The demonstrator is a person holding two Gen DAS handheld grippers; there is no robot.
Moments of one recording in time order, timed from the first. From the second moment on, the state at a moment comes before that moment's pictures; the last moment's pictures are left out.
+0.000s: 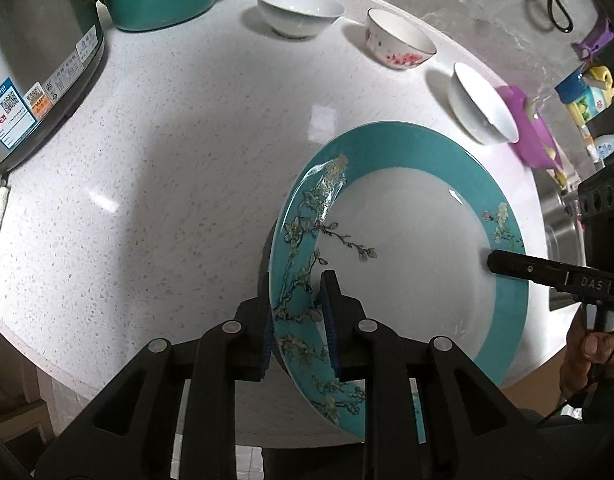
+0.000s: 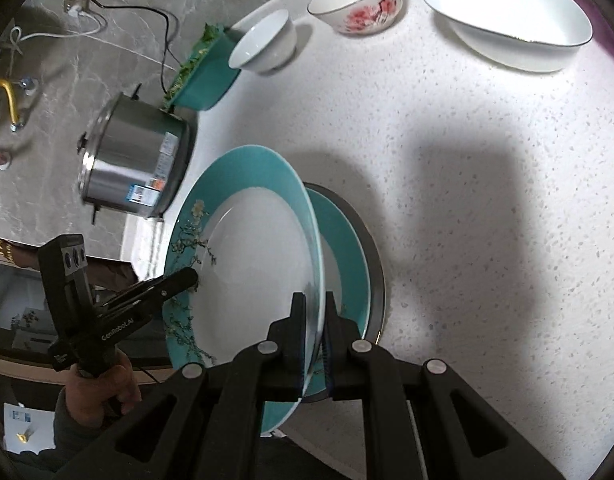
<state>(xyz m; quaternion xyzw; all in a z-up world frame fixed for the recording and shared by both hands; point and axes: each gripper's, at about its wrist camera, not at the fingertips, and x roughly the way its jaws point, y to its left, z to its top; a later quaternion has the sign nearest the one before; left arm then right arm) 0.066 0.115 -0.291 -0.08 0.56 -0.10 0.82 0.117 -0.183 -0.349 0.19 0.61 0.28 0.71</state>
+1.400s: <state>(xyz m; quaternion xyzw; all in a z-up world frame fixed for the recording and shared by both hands) 0.080 0.099 -0.327 0.02 0.53 -0.12 0.84 0.087 -0.136 -0.358 0.02 0.56 0.15 0.81</state>
